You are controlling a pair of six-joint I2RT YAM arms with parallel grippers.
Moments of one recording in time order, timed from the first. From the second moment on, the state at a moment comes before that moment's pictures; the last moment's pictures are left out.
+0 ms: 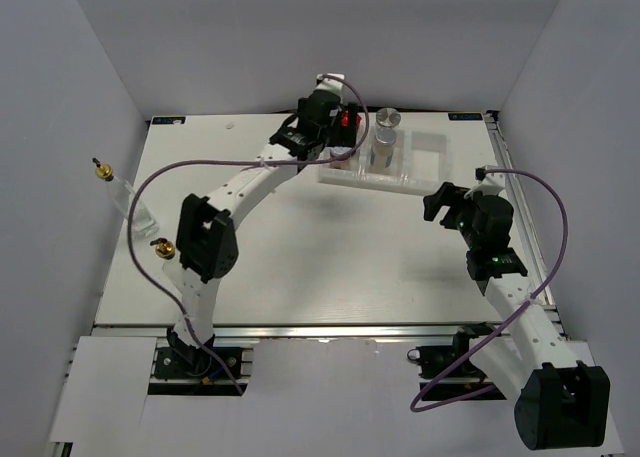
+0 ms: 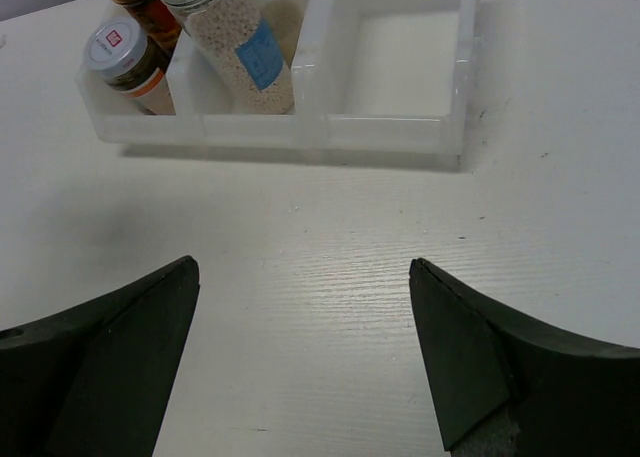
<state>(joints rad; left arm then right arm) -0.63 2.11 1.99 -0.33 -0.30 -0.23 0.11 0.88 0.53 0.08 -0.05 0.28</state>
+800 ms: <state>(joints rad) -0.73 0.91 0.80 -0.56 -0.43 -0.79 0.11 0.92 0.53 0.14 -0.23 0.31</state>
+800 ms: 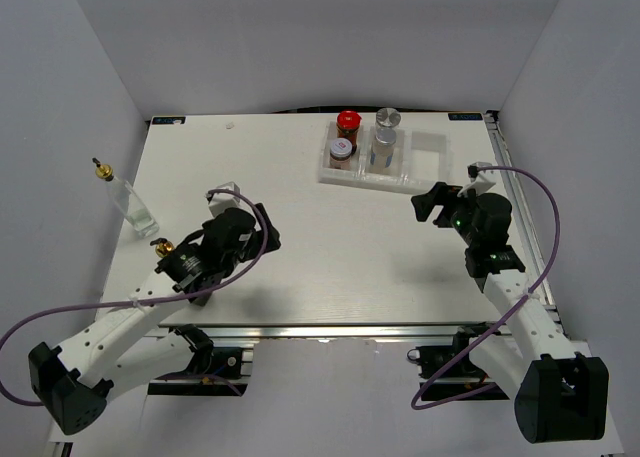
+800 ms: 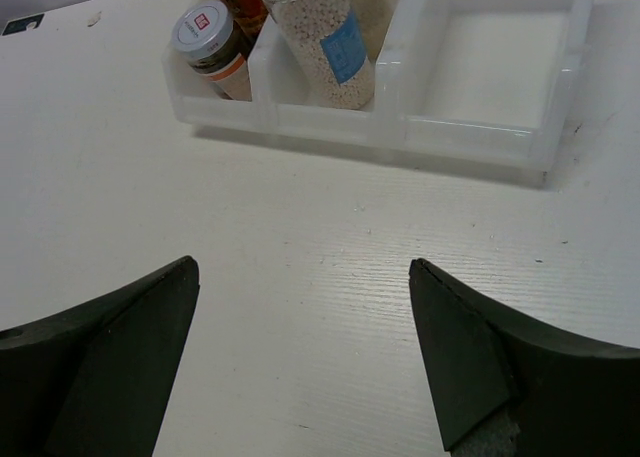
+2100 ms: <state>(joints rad) -0.13 1.12 1.41 -0.68 -0.81 -0.61 1.21 1.92 1.50 0.47 -0.45 -0.07</state>
